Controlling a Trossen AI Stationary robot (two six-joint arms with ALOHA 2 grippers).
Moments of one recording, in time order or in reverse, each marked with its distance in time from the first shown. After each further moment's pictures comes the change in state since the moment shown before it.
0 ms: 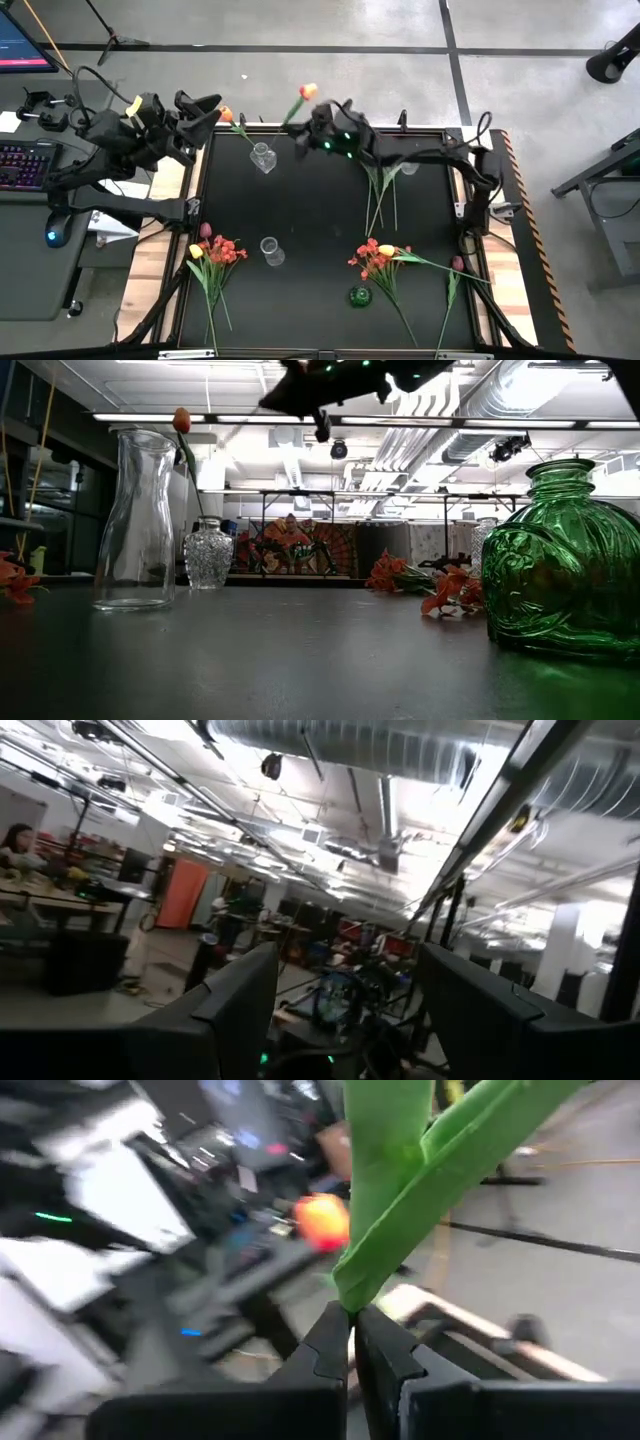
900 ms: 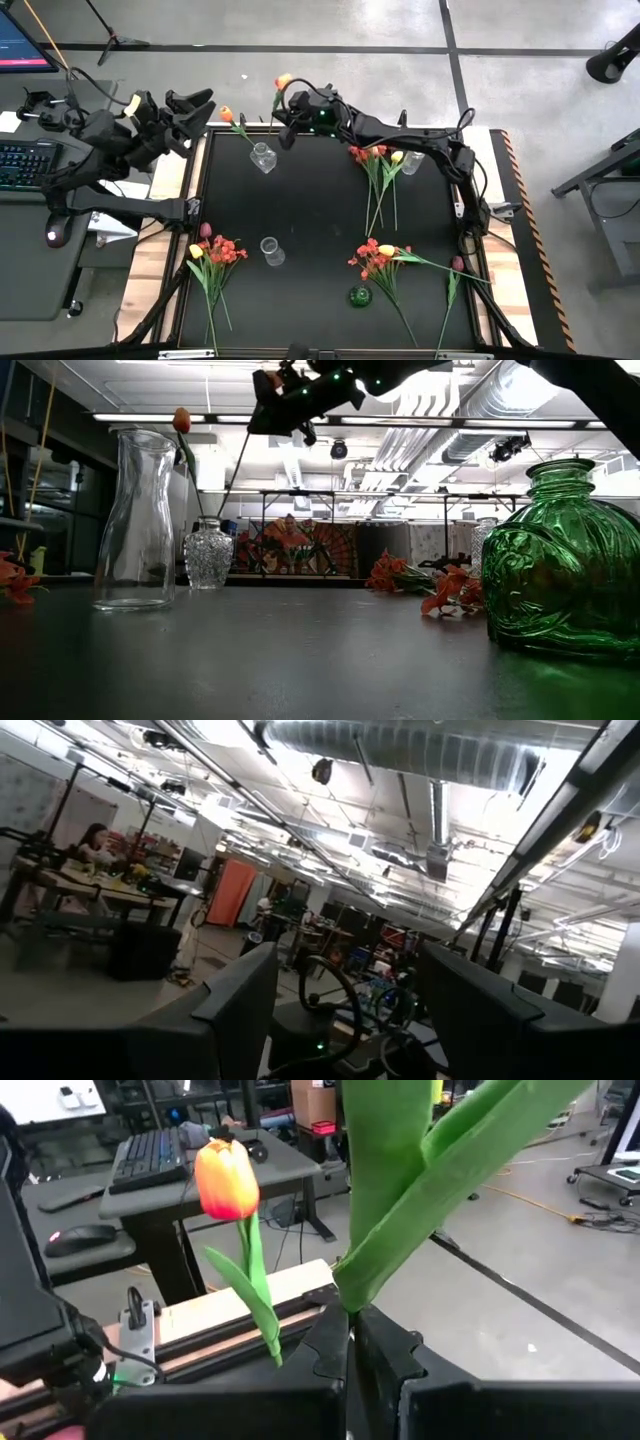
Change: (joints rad) left arm 0.002 -0.020 0.001 -0.051 -0.132 -0.014; right arm -0.069 0.202 0.357 -0.307 -0.041 -0.361
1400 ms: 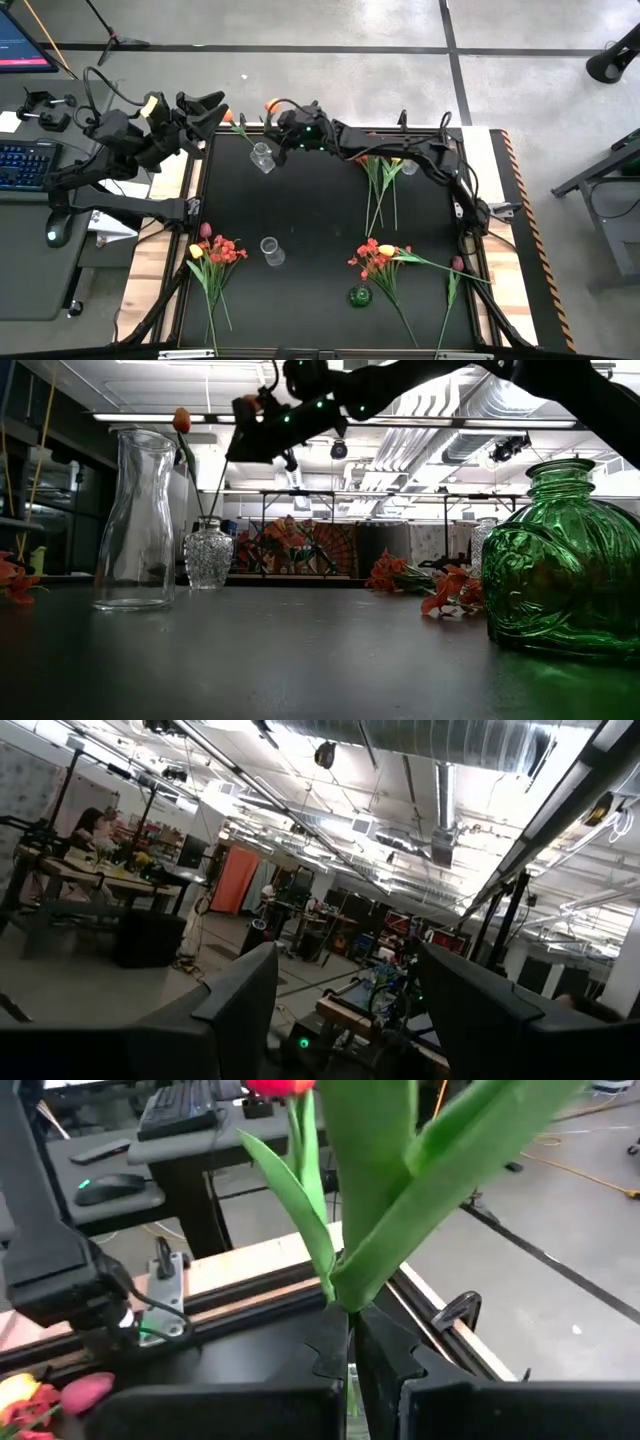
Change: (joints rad) left arm 0.000 0.040 0.000 0.008 0.000 -0.004; right arm 0.033 0.129 0.001 0.060 -0.057 0.016
